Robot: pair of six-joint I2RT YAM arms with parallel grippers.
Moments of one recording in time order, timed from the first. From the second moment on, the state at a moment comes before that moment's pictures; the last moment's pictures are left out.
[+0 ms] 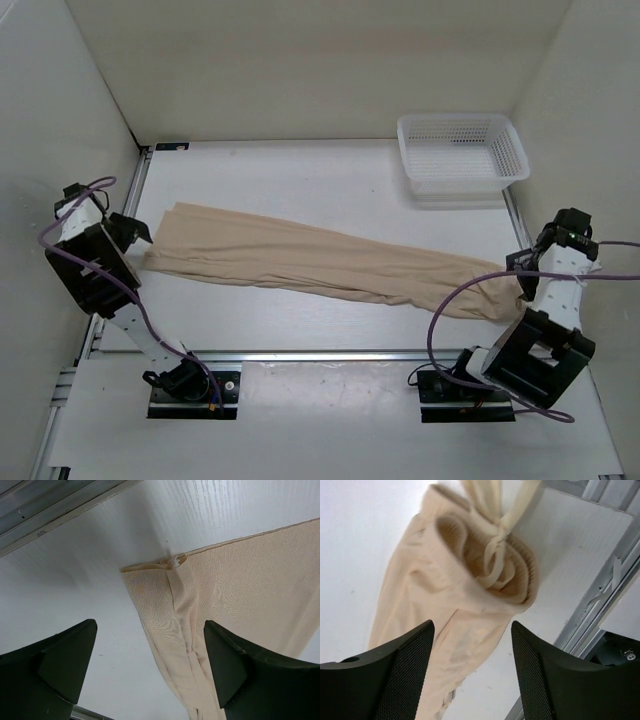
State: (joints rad) left arm 0.61 1.93 1.48 -0.93 0.07 -0.56; right arm -0.55 1.26 0.98 -0.95 0.13 0.72
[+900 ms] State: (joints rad) left arm 0.37 2.21 1.80 -1.07 -0.23 -0.46; right arm -0.25 1.09 1.15 -1.12 0.13 0.62
